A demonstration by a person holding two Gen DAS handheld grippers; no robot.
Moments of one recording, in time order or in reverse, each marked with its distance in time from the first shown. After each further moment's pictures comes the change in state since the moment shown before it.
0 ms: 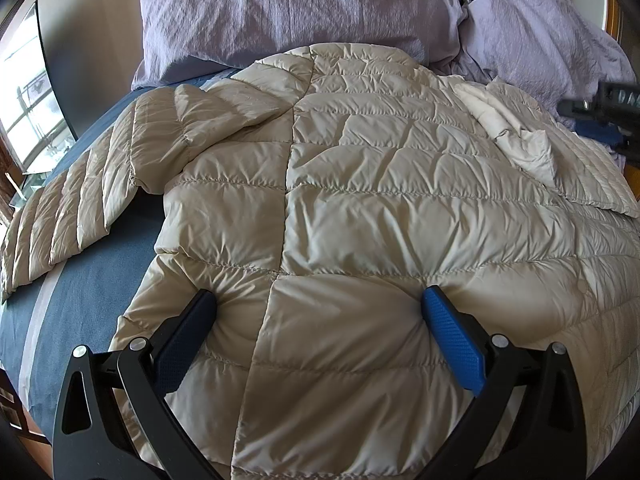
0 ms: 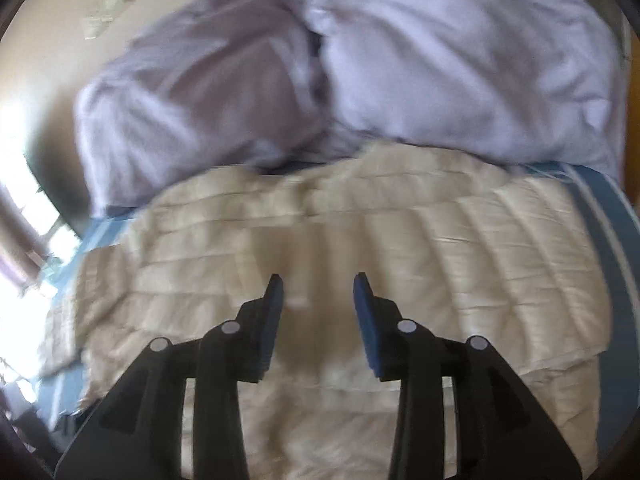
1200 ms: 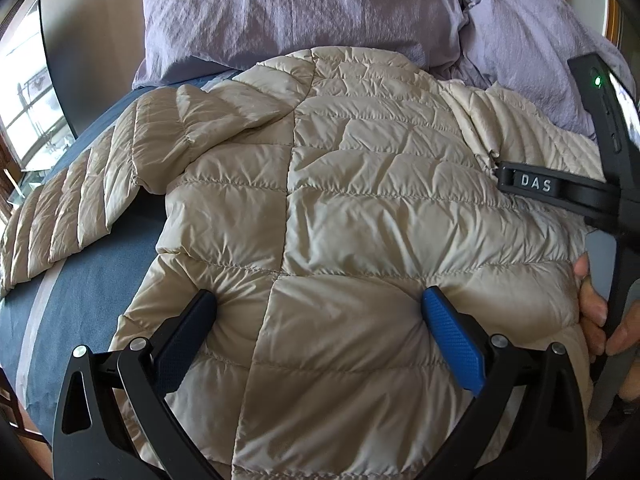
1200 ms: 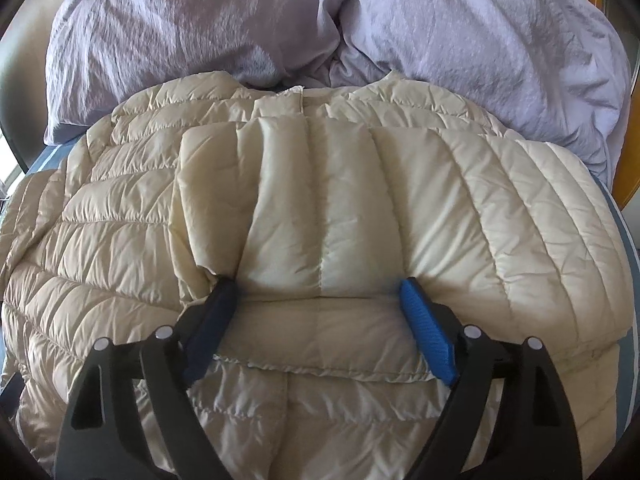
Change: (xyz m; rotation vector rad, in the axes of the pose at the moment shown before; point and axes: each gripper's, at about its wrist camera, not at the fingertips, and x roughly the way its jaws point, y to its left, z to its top) left arm -0.003 0.005 -0.001 -0.025 -0.013 -0.028; right arm 0.061 0.033 -0.035 -0.147 0.113 -0.144
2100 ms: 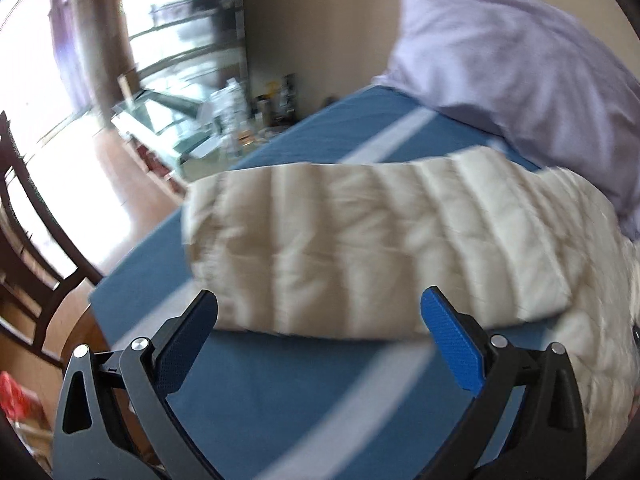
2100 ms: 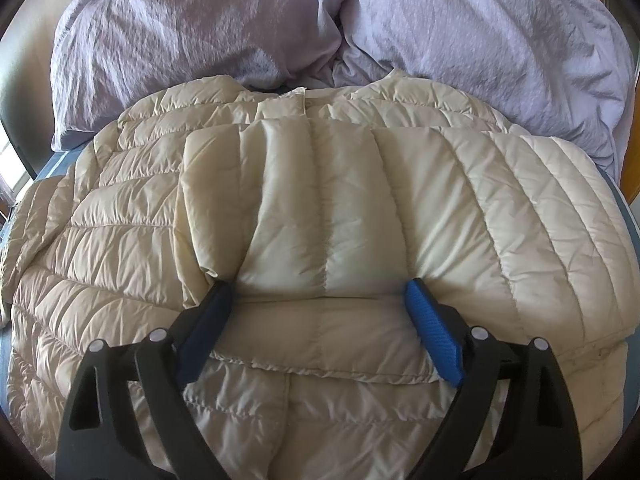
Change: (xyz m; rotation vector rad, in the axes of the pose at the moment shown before) left arm -0.040 0.268 0.012 -0.427 -0.015 0.327; right arm 0.000 -0.001 0.000 0.026 -0.005 0.035
